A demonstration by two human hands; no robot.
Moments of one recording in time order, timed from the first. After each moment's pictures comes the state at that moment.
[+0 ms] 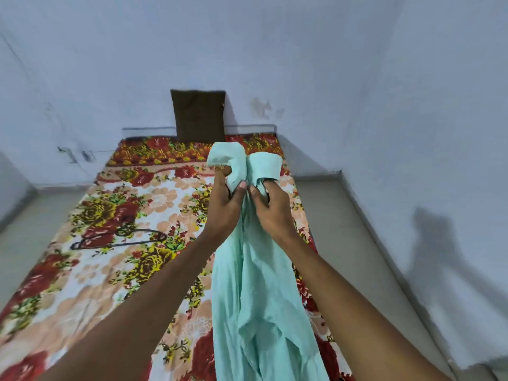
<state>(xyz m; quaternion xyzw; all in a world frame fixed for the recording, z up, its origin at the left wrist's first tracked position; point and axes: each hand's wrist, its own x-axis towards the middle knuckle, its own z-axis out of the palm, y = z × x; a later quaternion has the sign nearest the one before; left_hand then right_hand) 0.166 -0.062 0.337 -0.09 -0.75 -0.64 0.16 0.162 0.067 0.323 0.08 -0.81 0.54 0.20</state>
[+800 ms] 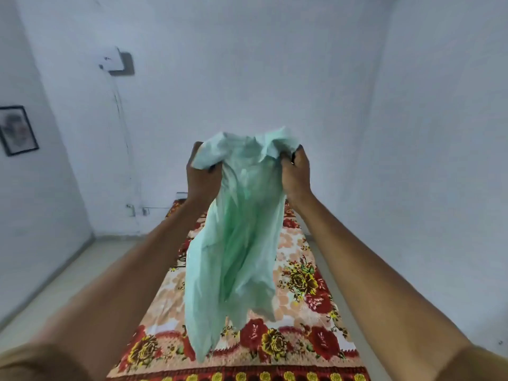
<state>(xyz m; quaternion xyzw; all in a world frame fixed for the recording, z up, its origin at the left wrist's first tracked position) 0.522 -0.252 0.653 -0.11 -0.68 -0.62 0.37 0.501 -0.049 0.664 0.12 -0.71 0.63 0.29</state>
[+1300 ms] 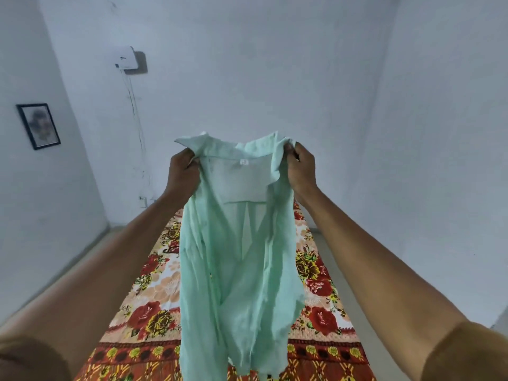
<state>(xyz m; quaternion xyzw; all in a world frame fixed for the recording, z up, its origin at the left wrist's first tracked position) 0.599 -0.306 0.653 -0.05 -0.78 -0.53 0.34 0.567 -0.038 0.660 0.11 -0.70 0.64 0.28</state>
